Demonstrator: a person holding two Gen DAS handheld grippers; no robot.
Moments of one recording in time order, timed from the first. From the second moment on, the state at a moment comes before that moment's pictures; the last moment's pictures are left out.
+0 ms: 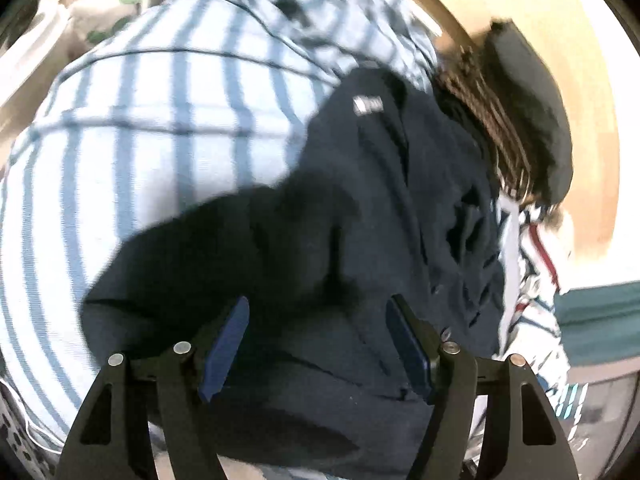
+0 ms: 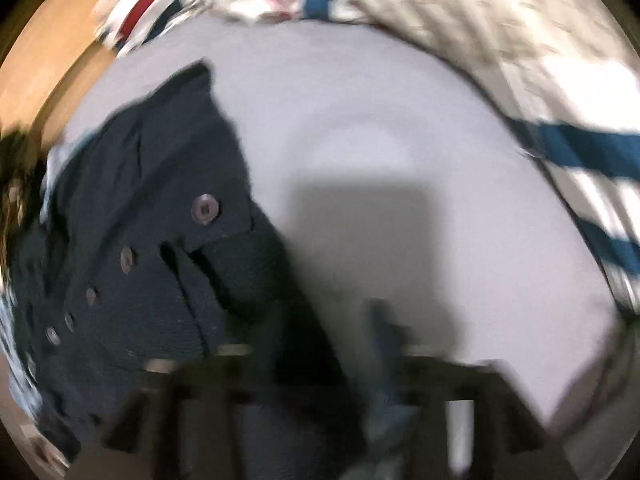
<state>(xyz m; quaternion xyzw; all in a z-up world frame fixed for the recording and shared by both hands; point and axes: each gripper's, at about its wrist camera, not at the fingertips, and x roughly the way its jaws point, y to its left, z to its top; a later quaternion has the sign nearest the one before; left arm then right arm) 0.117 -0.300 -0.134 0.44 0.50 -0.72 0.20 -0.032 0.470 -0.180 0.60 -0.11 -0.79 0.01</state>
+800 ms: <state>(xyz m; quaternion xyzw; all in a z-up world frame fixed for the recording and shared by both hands) 0.172 -0.341 -0.164 0.48 0.50 -0.70 0.19 0.077 0.405 -0.195 0.65 -0.10 -0.74 0.14</state>
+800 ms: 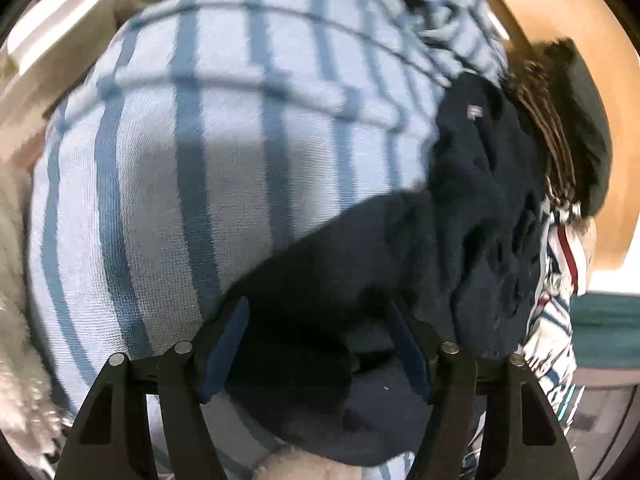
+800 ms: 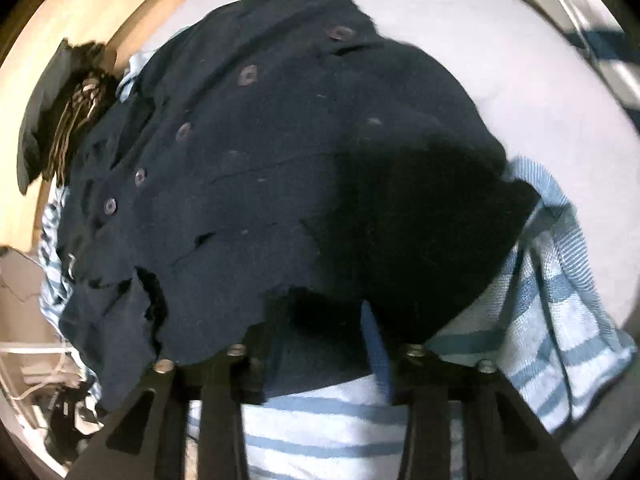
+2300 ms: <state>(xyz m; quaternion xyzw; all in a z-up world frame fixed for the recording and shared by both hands) 0.139 -0.296 -0.185 0.51 0.47 -0.72 0.04 0.162 0.145 -0.209 0.60 0.19 -0.67 0.40</state>
